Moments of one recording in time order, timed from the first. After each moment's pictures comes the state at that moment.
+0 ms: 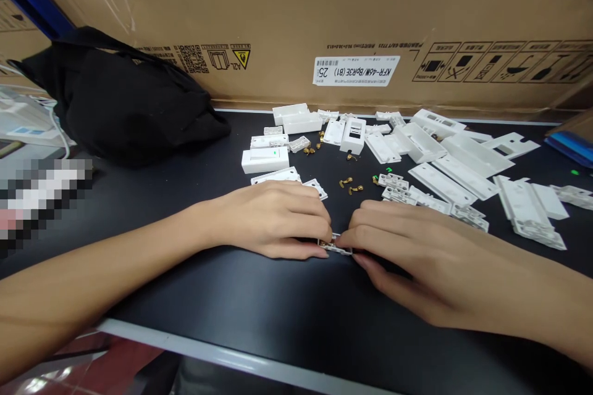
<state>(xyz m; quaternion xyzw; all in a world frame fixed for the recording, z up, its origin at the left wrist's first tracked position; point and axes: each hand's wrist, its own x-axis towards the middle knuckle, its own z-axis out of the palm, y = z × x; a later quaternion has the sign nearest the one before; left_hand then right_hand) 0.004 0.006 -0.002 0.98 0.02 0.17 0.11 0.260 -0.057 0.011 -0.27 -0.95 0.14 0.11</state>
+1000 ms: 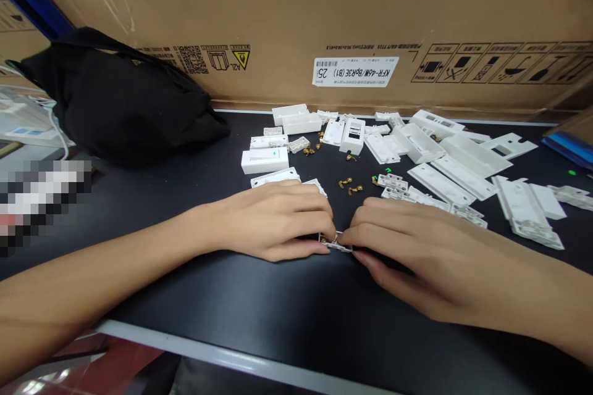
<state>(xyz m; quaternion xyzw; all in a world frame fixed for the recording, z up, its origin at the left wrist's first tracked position) 0.004 0.002 -0.003 0.98 0.06 0.15 0.12 0.262 -0.056 0.014 -0.26 -0.95 0.13 0.12</state>
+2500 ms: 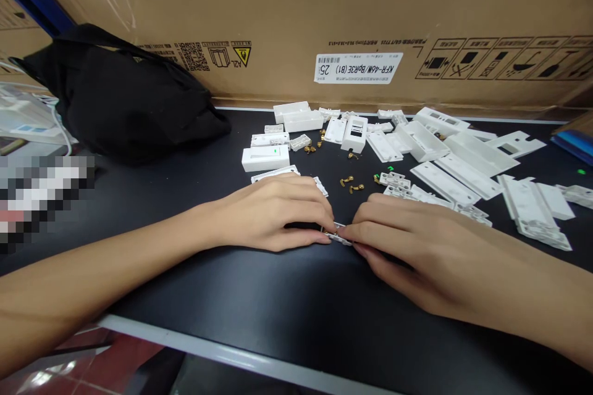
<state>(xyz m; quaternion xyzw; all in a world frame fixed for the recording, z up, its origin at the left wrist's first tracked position) 0.003 0.005 -0.011 0.96 0.08 0.23 0.17 0.263 -0.056 0.009 -0.28 -0.95 0.10 0.12</state>
